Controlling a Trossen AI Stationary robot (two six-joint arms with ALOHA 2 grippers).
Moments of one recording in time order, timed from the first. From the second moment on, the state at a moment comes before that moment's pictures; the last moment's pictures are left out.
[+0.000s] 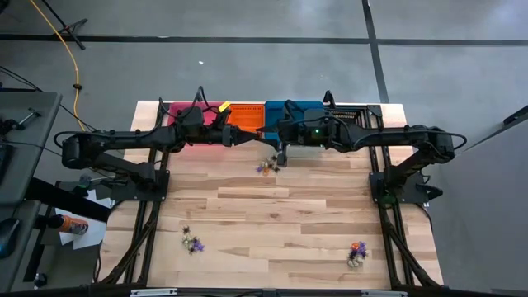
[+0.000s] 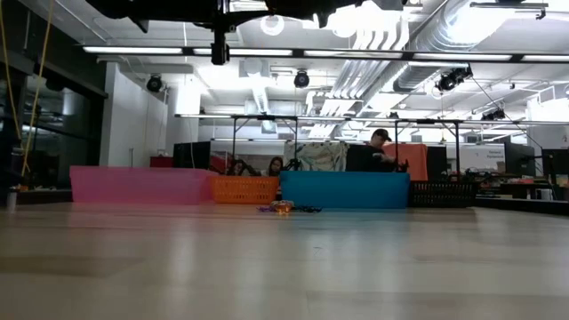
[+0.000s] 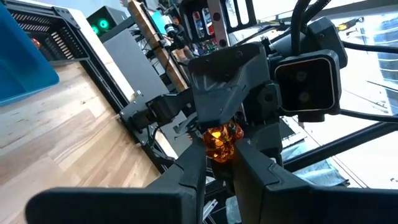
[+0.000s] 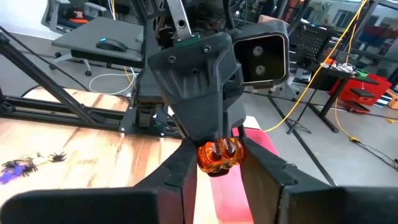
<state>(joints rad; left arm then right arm) 0.27 1.21 0.80 0.41 0.26 -1.04 -0.12 1.50 1.22 0.13 -0.01 -0.24</state>
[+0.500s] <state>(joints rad) 0.27 1.21 0.80 0.41 0.27 -1.02 -0.12 1.50 1.21 0.13 -0.01 -0.28</state>
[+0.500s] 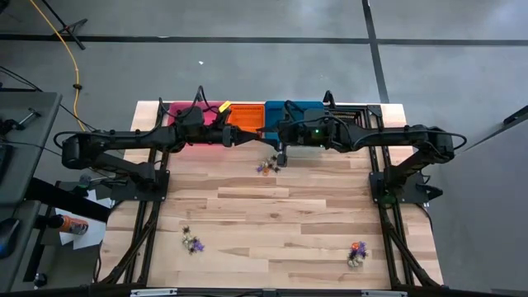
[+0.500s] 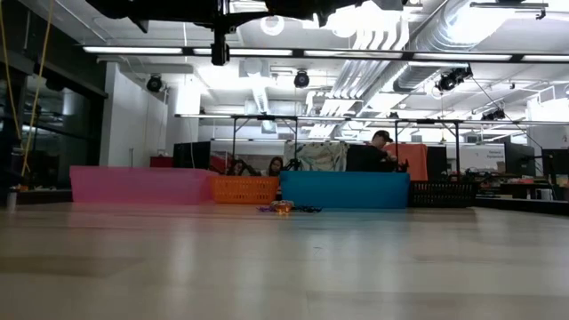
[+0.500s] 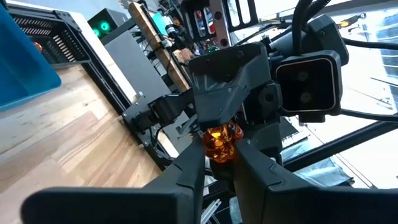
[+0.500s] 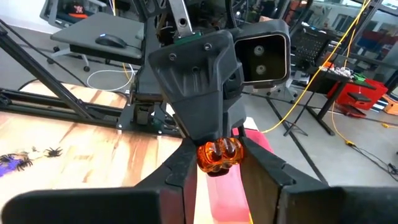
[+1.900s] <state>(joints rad) 0.30 0.93 0.79 -0.06 -0.07 -0.36 -0.33 0.87 0.91 -0.89 0.29 0.32</state>
